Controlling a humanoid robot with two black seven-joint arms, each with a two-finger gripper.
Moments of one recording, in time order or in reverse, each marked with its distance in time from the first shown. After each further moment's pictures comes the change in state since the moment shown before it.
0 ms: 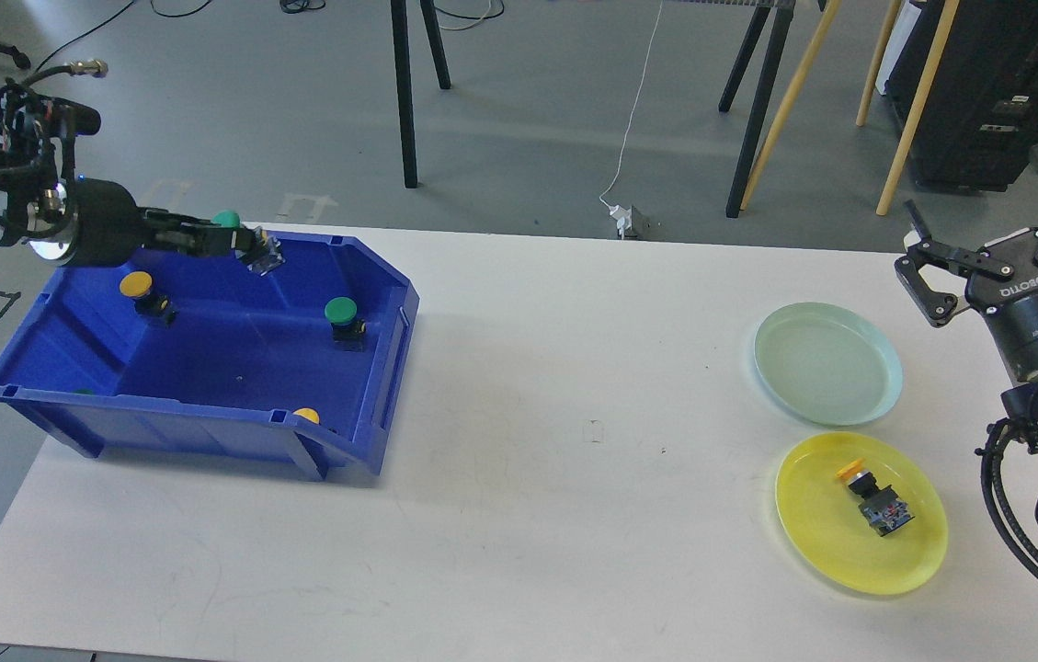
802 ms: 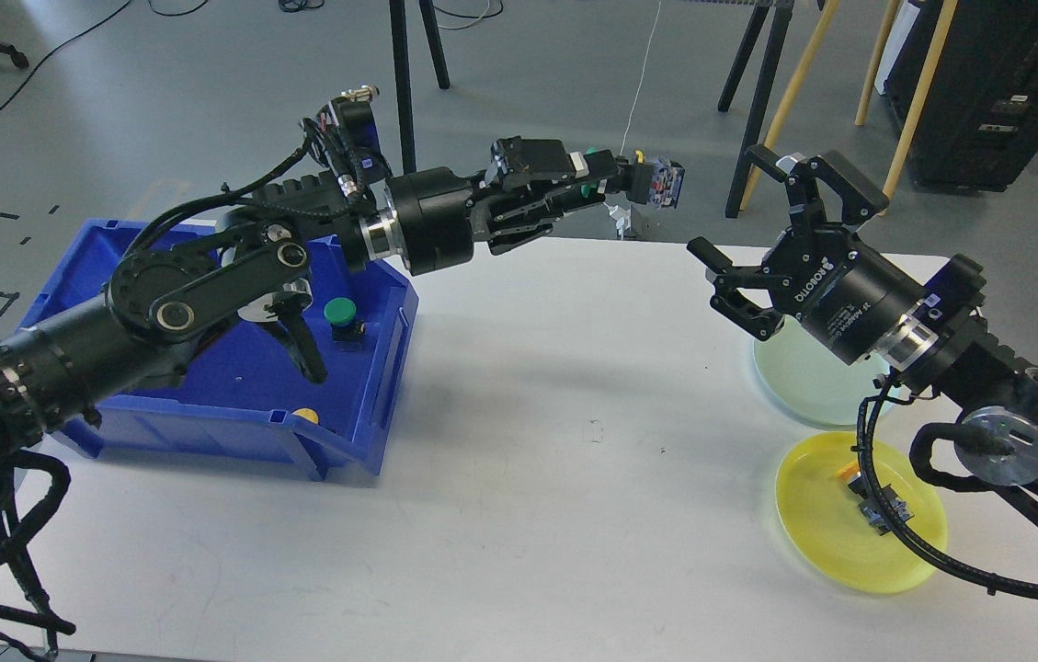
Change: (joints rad) left arm 0.098 -0.562 -0.133 0.008 -0.727 0.000 0.000; right arm 0.436 0.086 -0.460 -0.044 -0.491 -0.082 0.007
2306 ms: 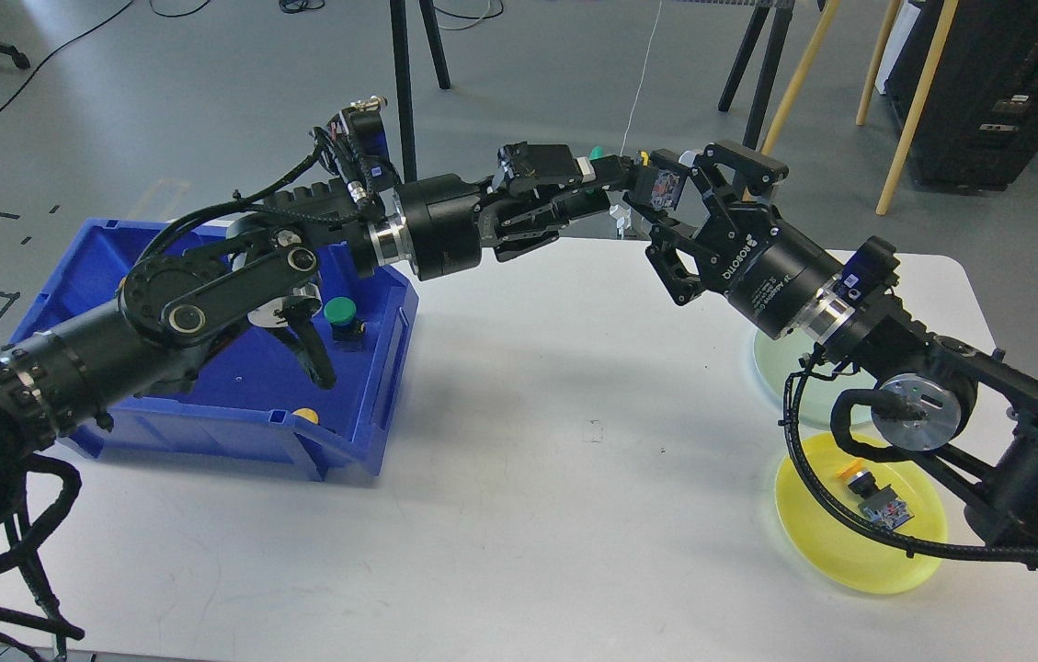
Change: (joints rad) left arm 0.012 -0.008 -0.033 0.014 -0.040 -0.001 0.000; right arm 0.088 0.124 -0.058 -0.109 0.036 -0.031 -0.009
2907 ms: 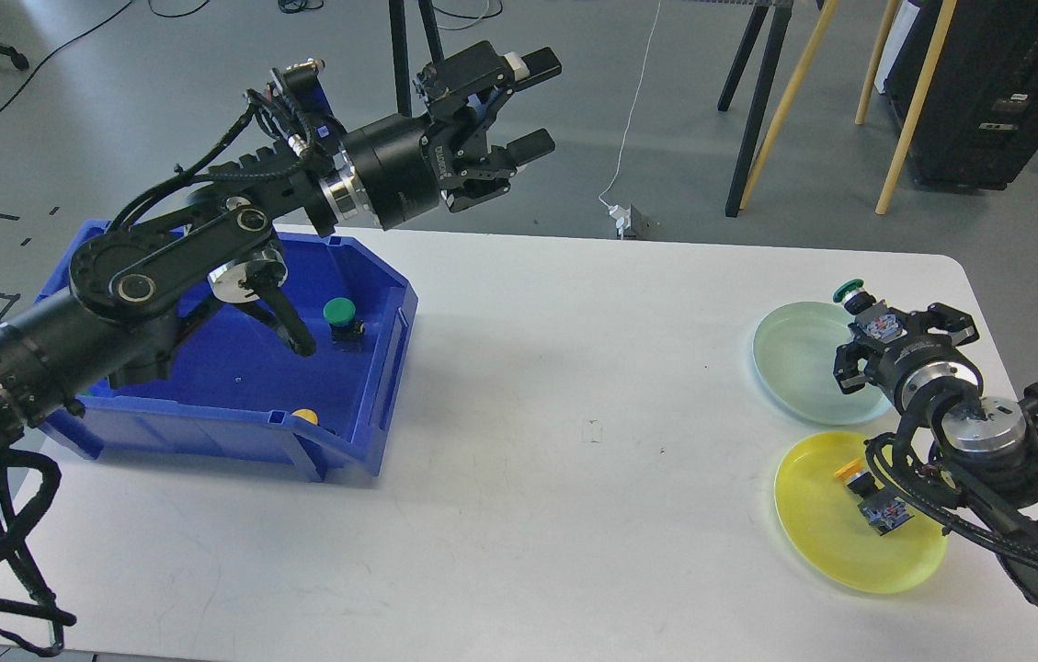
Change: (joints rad) left arm 0.005 0.052 -0.082 0.000 -0.075 0.002 0.000; right arm -0.219 0.041 0.252 -0.226 0.705 -0.584 -0.050
